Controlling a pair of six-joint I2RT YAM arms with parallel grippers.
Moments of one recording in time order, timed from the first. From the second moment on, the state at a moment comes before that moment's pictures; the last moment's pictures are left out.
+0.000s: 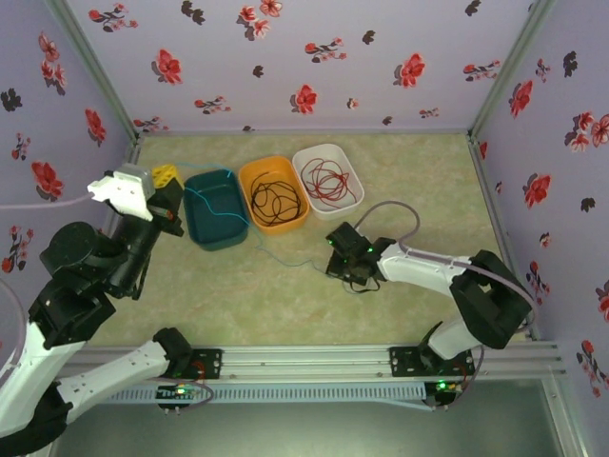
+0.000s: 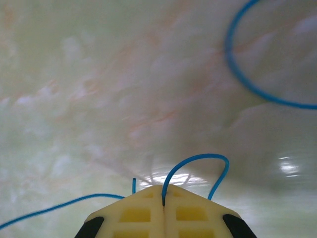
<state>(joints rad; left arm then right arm) -0.87 0.67 1.26 -0.44 -0.53 0.06 0.79 1.48 0.76 -0.44 0.03 1.07</state>
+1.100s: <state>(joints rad) -0.87 0.62 1.31 -0.27 -0.63 0.23 0.45 1.23 0.63 -0.58 0.07 0.82</state>
